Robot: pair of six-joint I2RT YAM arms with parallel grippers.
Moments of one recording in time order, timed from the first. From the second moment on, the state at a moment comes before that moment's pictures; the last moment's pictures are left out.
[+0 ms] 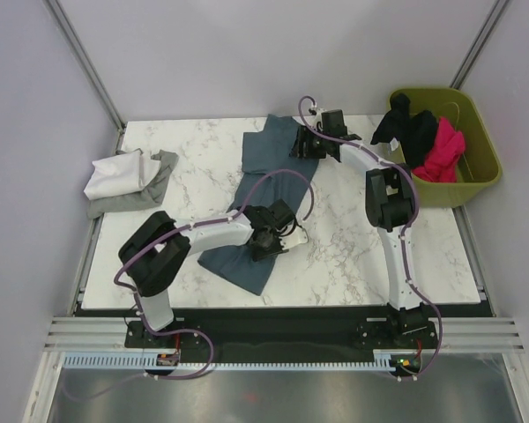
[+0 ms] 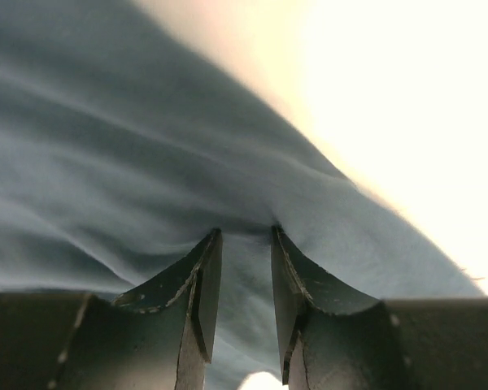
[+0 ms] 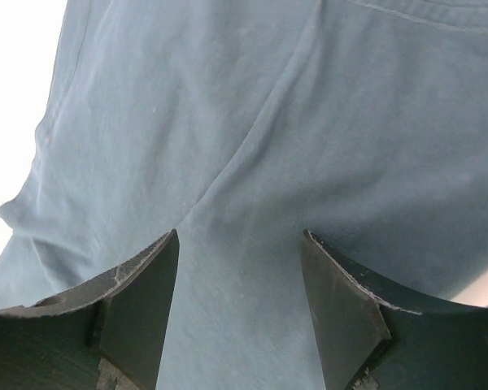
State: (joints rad) left arm -0.89 1.79 1.12 -0.62 -0.06 0.44; right arm 0.25 2.47 2.00 -0.23 -0.36 0.26
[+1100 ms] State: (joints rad) left arm -1.04 1.87 1.52 -0.73 -0.11 0.35; right arm 0.25 2.33 2.03 -0.25 -0.36 0.24
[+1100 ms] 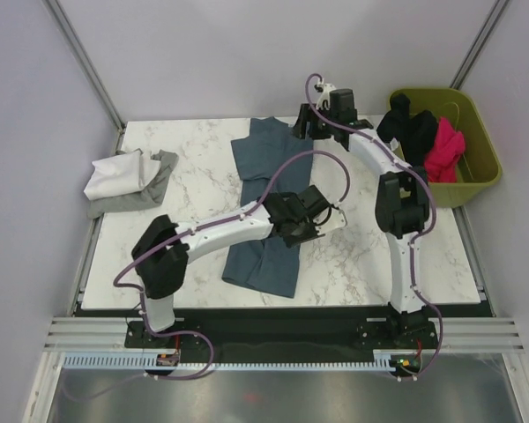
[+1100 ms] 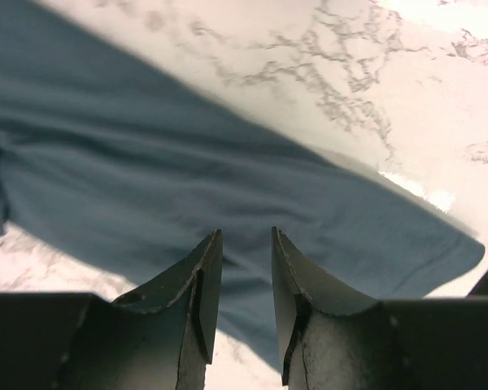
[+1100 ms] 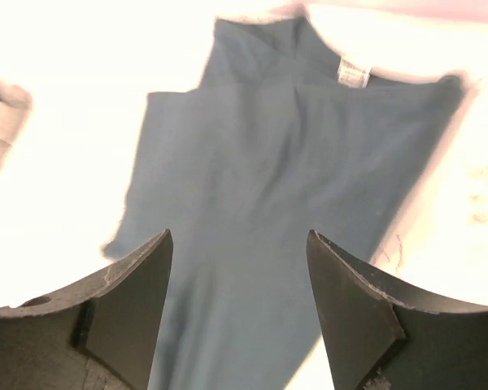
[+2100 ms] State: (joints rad) left arm -0.35 1.67 0.98 -0.83 0.60 -0.28; right arm 0.44 1.52 0.61 -0.28 -0.70 0.74
